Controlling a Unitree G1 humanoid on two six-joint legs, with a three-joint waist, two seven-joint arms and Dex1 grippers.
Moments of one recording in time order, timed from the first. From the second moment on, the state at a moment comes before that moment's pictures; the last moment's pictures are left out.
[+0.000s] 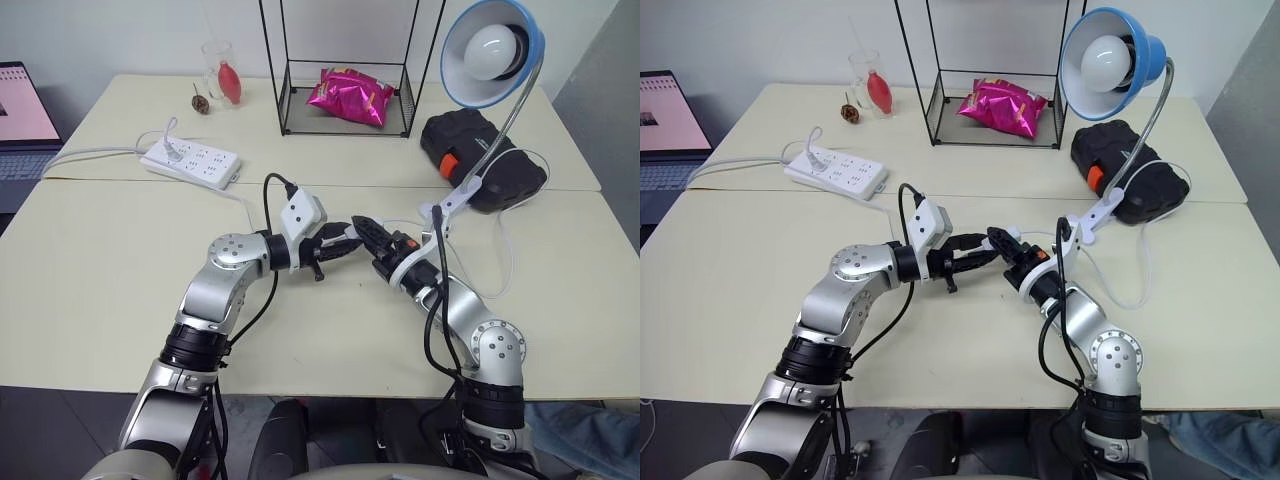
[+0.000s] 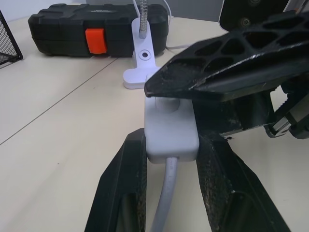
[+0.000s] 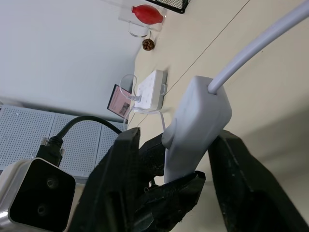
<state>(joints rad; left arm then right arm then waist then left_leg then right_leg) -0.54 0.37 -0.16 0.05 -0.24 0.35 -0.92 -0.28 0.09 -0.10 -0.28 1.36 0.77 -0.33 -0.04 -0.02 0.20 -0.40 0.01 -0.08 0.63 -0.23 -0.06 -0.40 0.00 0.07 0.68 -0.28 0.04</state>
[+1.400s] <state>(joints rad) -0.55 0.36 -0.16 0.05 -0.24 0.34 -0.90 -0.26 0.01 -0.08 -0.30 1.39 0.79 -0.26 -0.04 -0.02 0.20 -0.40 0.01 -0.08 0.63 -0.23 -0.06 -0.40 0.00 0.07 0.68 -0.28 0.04</state>
